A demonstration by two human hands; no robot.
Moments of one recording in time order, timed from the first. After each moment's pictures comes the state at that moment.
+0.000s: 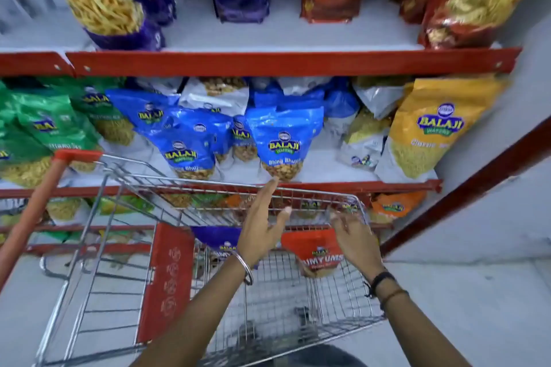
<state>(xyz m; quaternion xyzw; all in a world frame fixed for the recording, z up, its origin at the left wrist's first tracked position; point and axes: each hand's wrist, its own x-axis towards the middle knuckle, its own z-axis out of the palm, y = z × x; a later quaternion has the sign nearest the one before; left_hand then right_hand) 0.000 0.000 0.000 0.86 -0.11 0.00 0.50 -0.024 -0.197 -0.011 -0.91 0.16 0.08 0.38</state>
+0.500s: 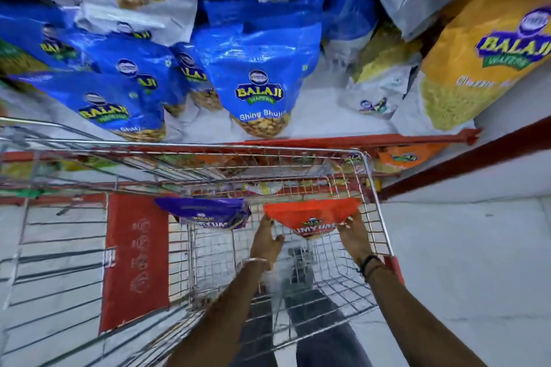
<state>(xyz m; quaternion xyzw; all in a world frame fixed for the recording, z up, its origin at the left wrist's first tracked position) -0.012 -0.048 -0.195 0.80 0.17 -0.31 0.49 -0.019 -0.239 -0.174 -0.76 0.33 0.18 0.53</state>
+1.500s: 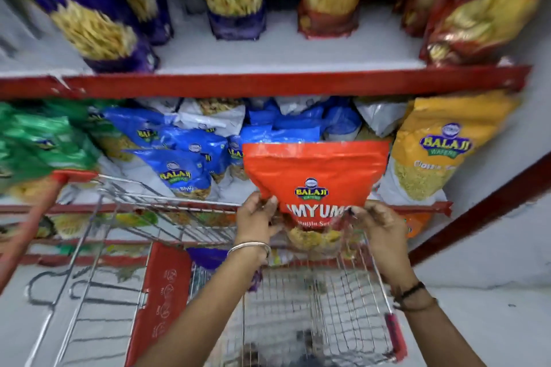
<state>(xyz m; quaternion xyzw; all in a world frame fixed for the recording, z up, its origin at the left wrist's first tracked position) 0.041 -0.040 0.061 0.59 0.19 -0.04 0.78 0.018 -0.238 0.031 -0.67 0.13 -0.10 0.72</state>
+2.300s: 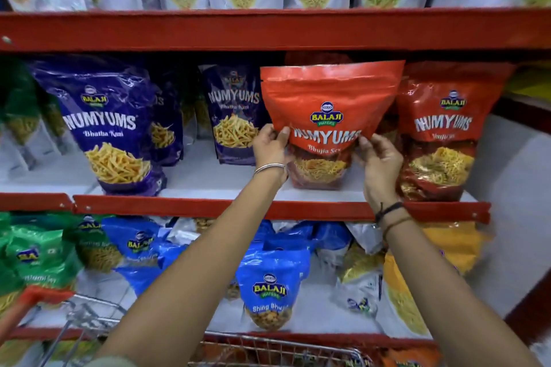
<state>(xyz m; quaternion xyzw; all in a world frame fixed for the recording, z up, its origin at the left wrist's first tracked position) 0.251 -0.092 0.280 0.53 -0.05 0.11 0.84 0.242 -0.258 0.249 -0.55 -0.01 -0.32 0.77</state>
